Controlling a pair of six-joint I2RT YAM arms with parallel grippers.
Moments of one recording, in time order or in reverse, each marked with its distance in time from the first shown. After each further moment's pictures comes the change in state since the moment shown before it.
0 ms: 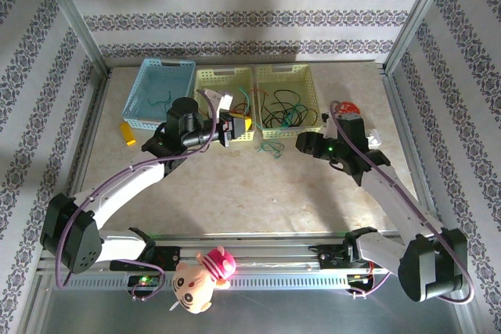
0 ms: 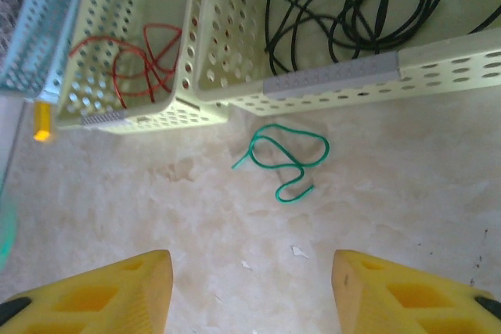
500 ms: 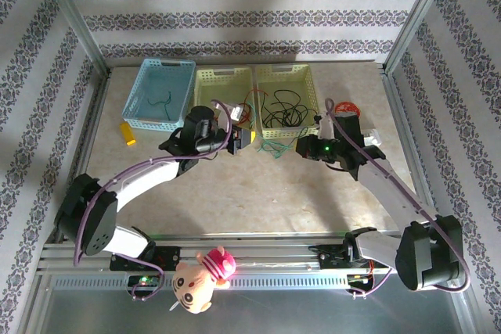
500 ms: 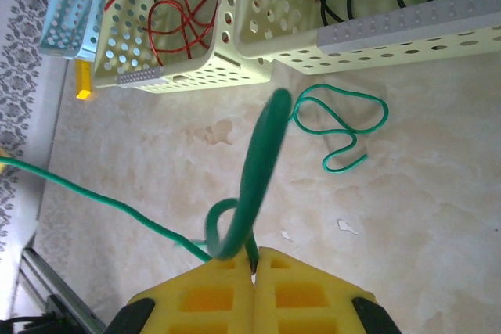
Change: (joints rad) left arm -0.035 0.134 -0.045 0.032 -0.020 0.006; right arm 0.014 0.090 0.031 -0.038 -0.137 -0.035
